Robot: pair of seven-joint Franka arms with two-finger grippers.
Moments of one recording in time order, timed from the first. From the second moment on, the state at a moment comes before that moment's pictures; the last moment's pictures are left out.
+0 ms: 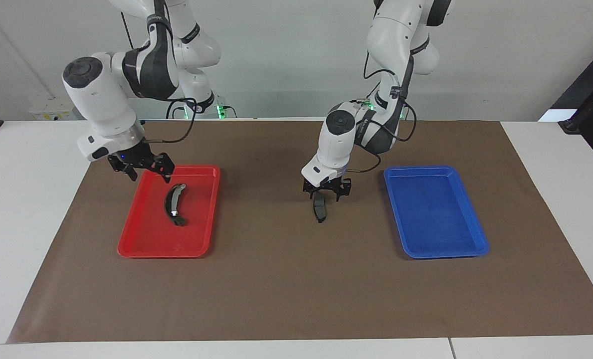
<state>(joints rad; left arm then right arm) -0.58 0.27 -0.03 -1.93 -0.01 2.23 -0.45 0.07 0.02 -0.06 -2.01 0.02 2.07 0.10</state>
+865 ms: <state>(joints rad) -0.03 0.06 -0.01 -1.78 -0.01 1.71 0.12 0.05 0.11 -0.06 -2.24 0.02 2.38 -0.05</state>
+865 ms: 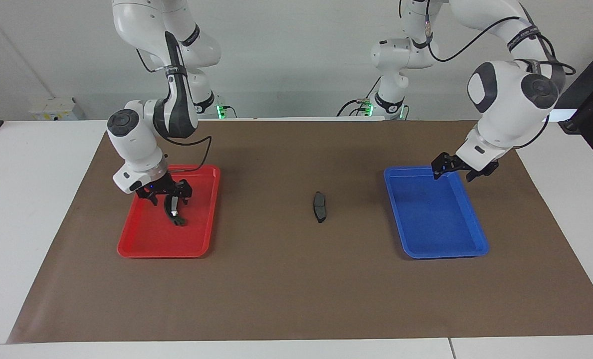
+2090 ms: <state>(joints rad) -0.02 -0.04 -0.02 -1.73 0.02 1.64 0.12 0.03 0.13 -0.06 -2.22 0.02 2.29 -0.13</state>
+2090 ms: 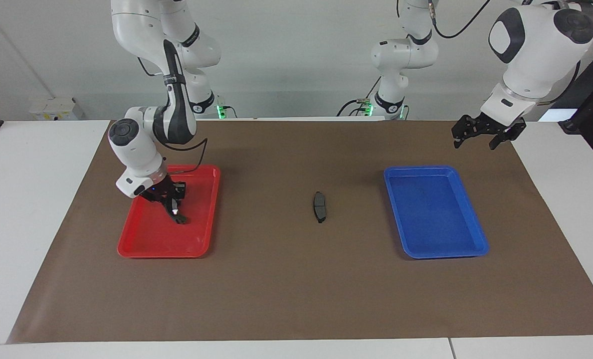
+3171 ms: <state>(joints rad) -0.02 -0.04 -0.02 -1.73 -0.01 1.64 0.08 0.44 0.30 0.07 -1.80 0.02 2.06 0.51</state>
